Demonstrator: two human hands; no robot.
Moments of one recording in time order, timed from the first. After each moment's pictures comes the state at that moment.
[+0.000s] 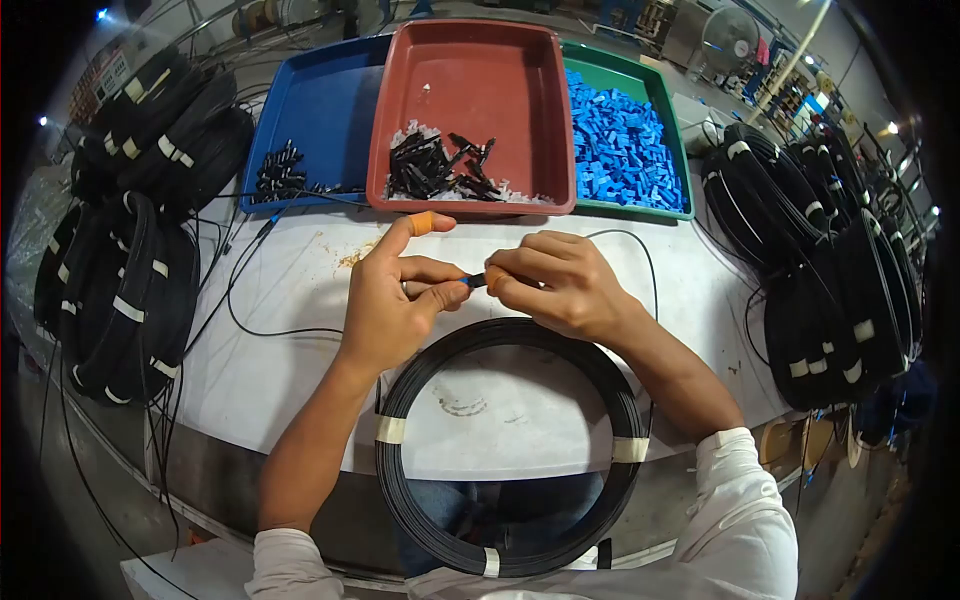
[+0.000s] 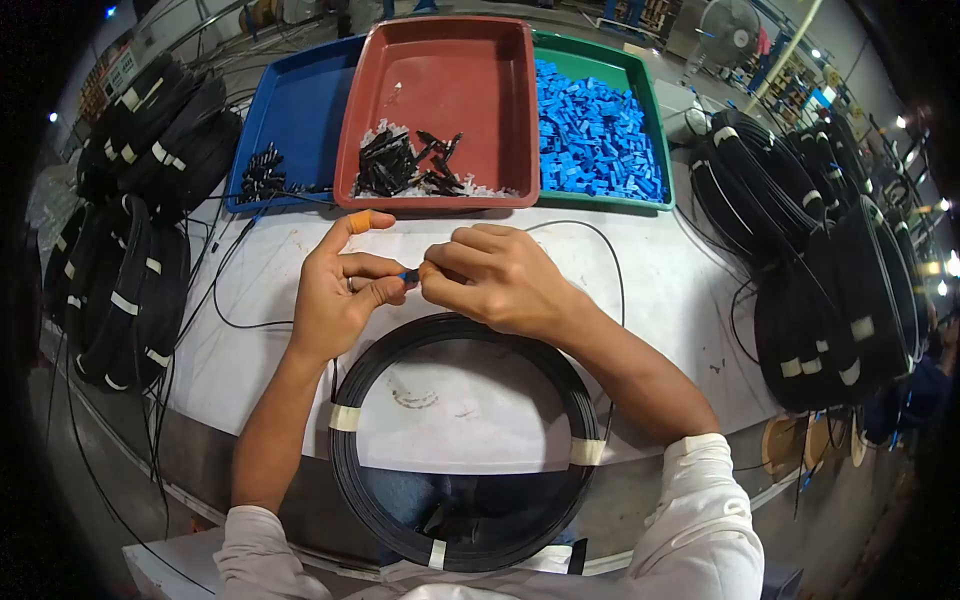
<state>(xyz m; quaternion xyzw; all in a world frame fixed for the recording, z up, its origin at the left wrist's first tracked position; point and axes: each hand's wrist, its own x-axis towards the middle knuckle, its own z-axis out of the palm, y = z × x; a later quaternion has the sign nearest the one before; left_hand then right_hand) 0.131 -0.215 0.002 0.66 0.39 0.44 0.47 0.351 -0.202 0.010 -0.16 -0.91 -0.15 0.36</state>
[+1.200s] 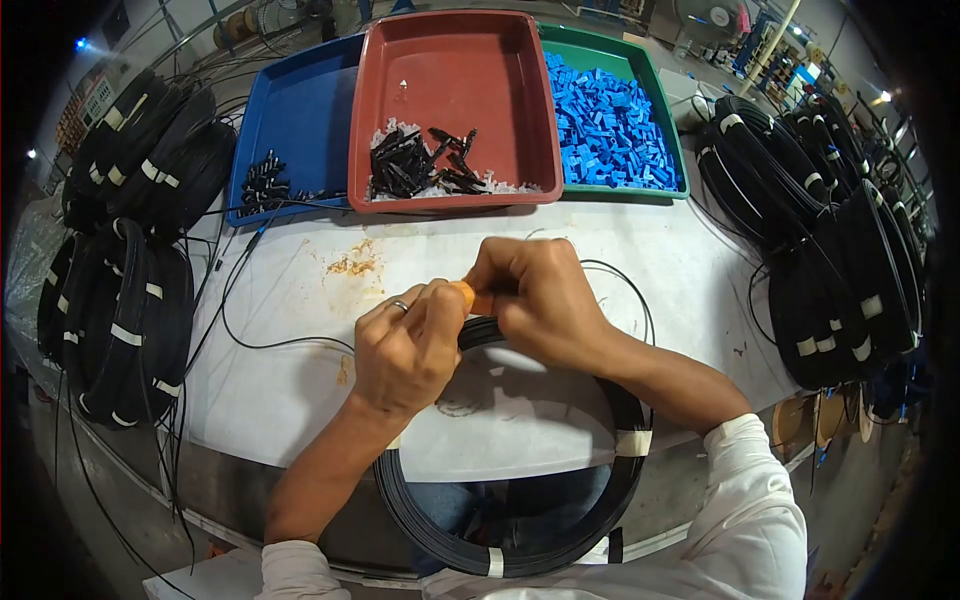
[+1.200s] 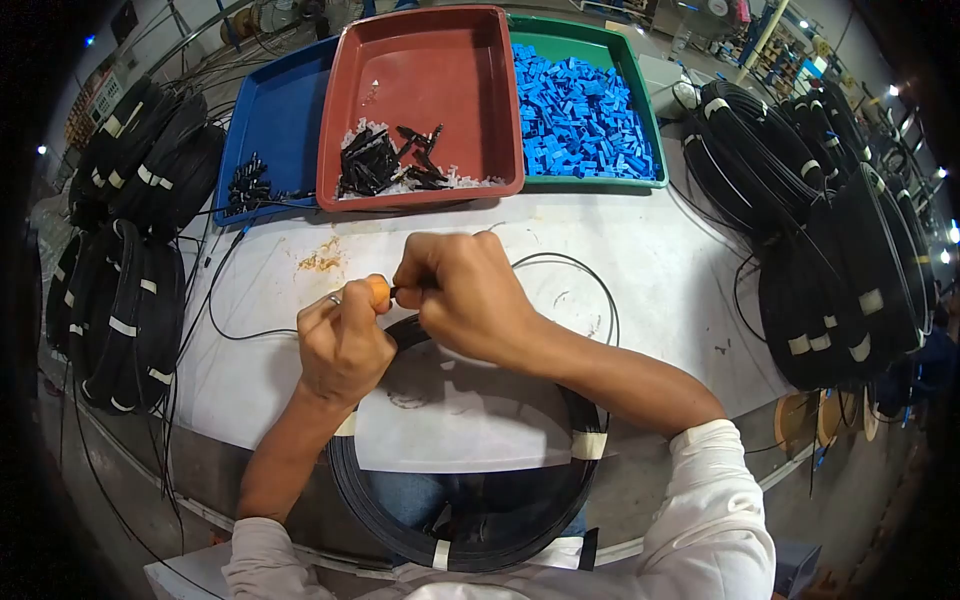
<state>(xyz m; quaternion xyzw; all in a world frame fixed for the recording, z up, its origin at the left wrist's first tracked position) 0.151 -0.241 -0.007 0.83 0.33 0.42 -0.12 0.322 -0.237 0.022 -0.45 -0.73 0.30 0.42</state>
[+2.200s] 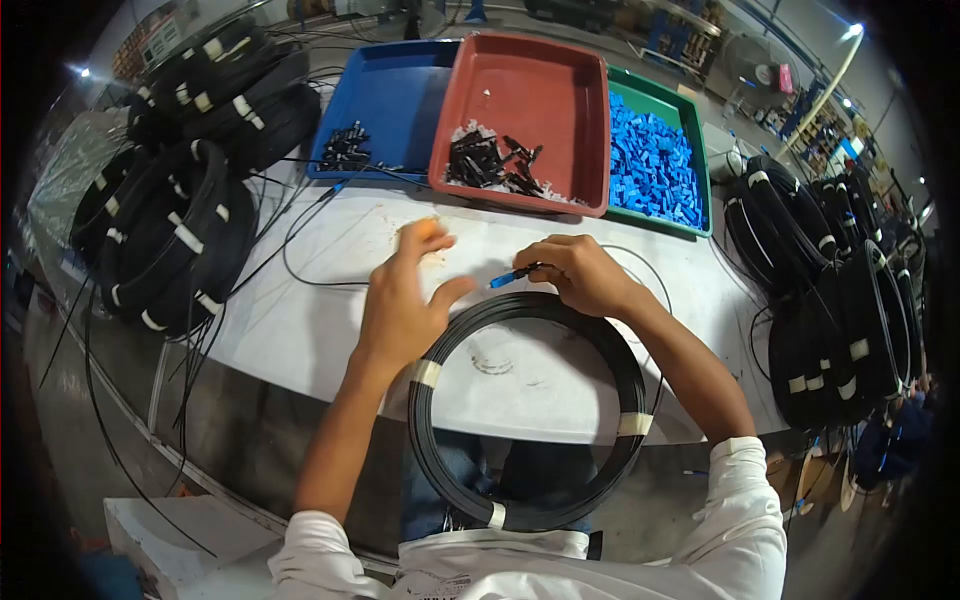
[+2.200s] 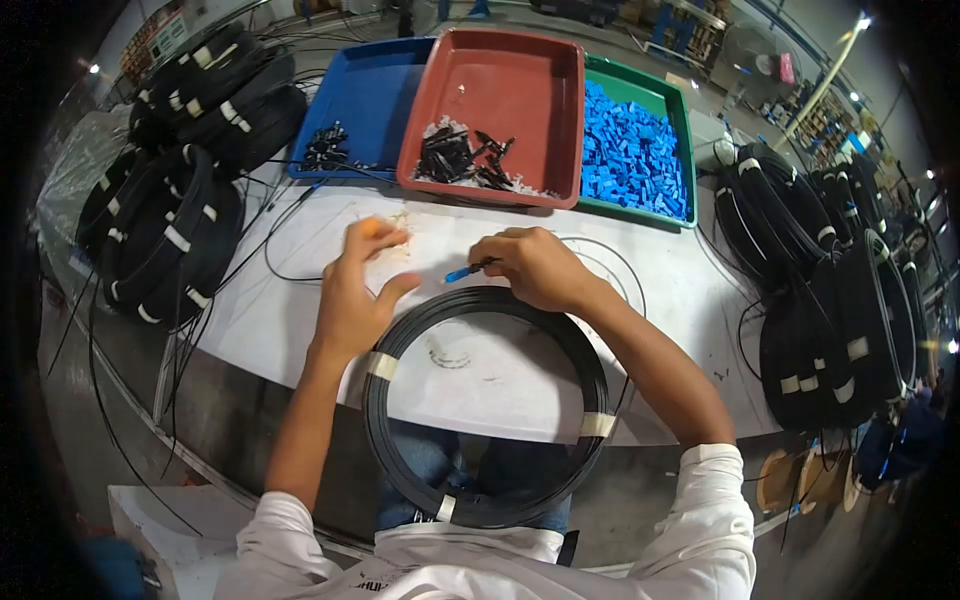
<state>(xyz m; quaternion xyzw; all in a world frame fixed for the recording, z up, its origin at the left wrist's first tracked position) 0.098 -0.260 -0.009 0.73 0.45 0.49 0.18 0.352 -0.201 -0.002 -0.32 -0.90 0.19 0.22</state>
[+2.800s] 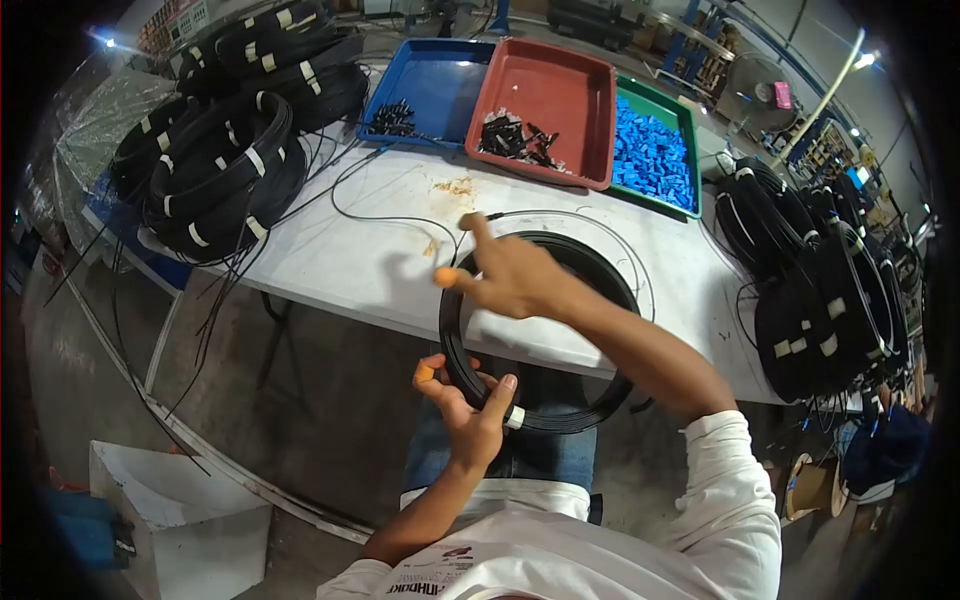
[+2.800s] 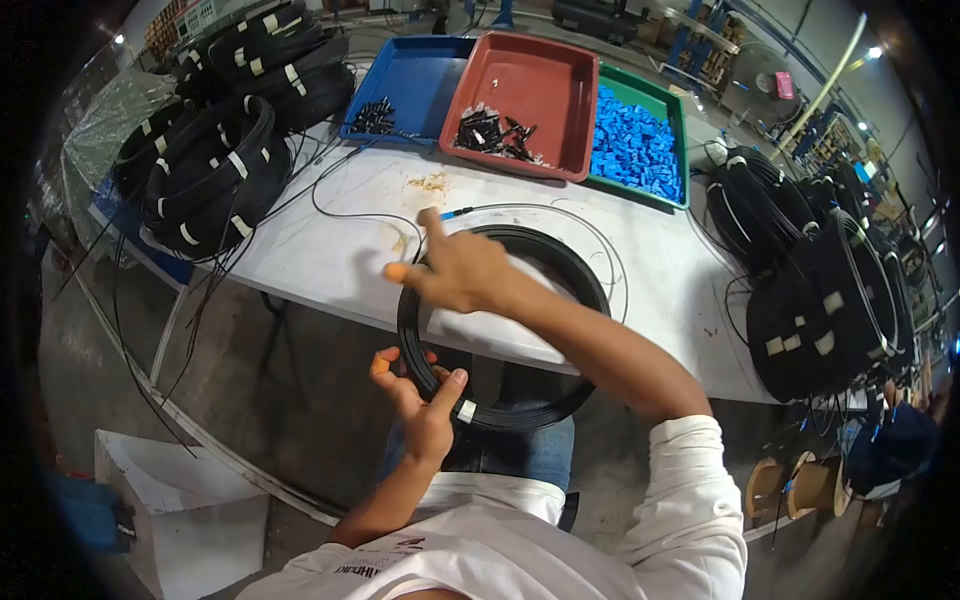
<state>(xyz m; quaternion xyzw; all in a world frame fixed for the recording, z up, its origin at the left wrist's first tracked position) 0.170 -0.479 -0.072 0.30 0.40 0.72 0.48 0.238 -0.315 0.037 -0.47 -0.86 0.21 0.07</state>
